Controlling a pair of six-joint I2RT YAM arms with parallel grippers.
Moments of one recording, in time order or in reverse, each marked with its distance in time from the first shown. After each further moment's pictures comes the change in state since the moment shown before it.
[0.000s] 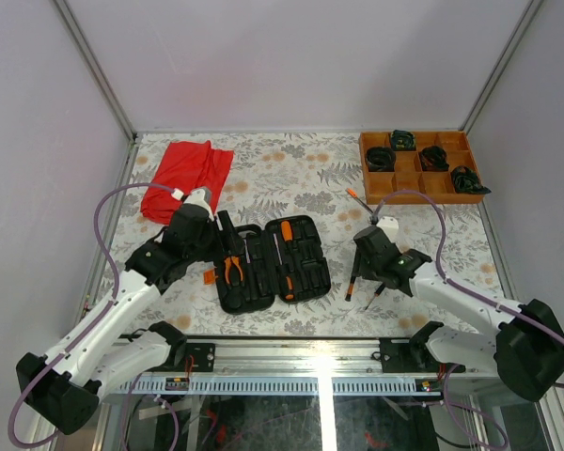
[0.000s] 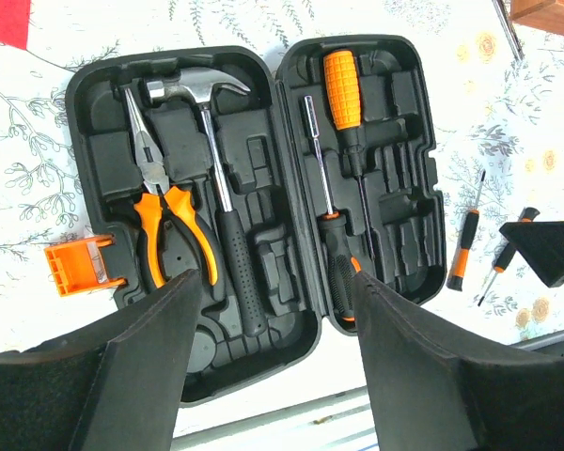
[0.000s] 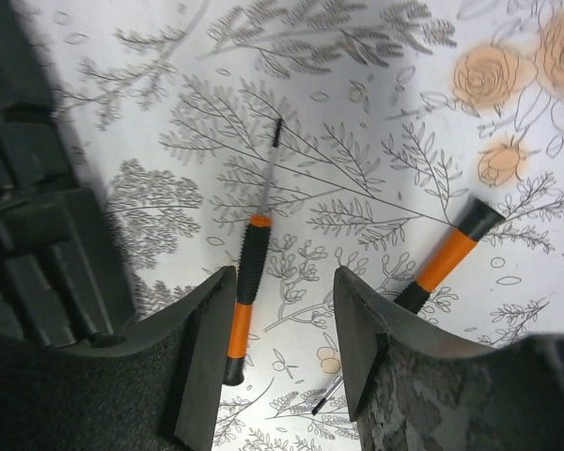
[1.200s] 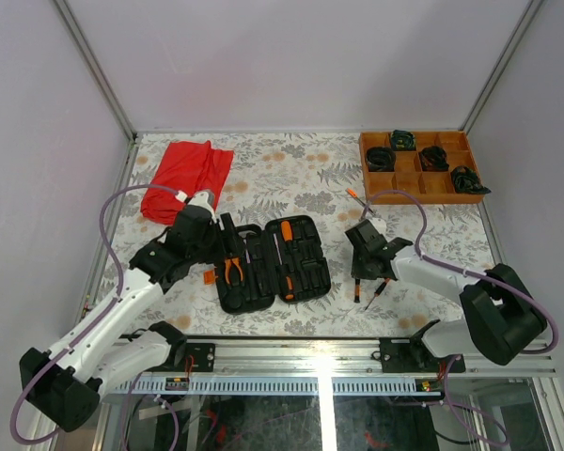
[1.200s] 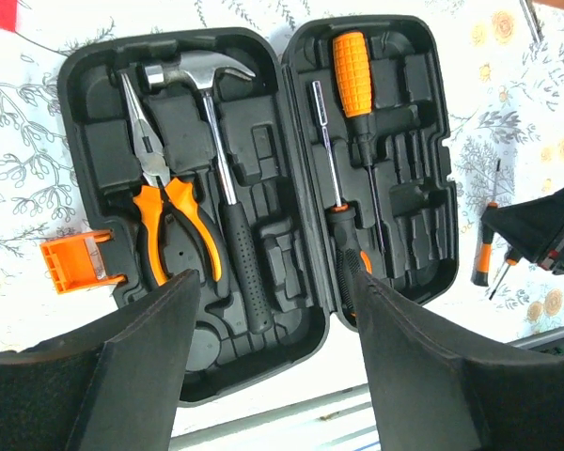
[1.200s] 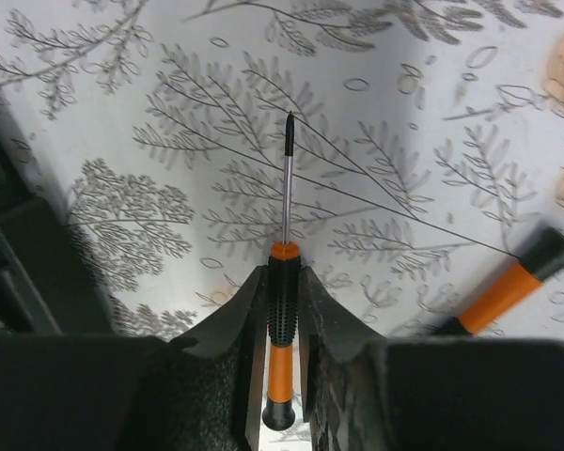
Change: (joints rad) left arm 0.000 0.015 -0.016 0.010 0.010 0.011; right arm -0.068 0.258 0.037 0.061 -0.143 -0.027
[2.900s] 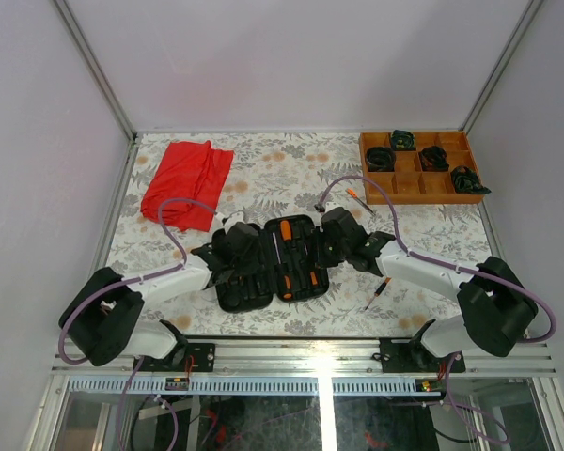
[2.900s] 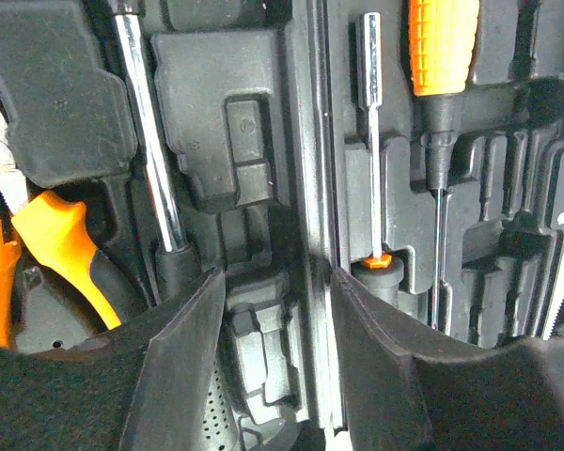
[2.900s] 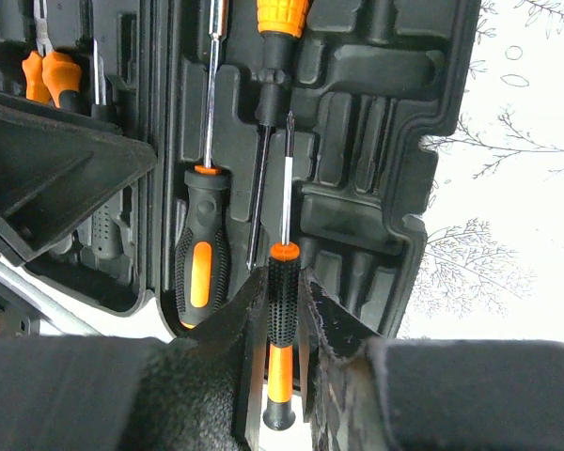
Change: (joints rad) left arm -0.169 0.433 -0.208 0.478 -0.091 -0.220; right arm 0.164 0.044 0.158 0.205 -0.270 -0.080
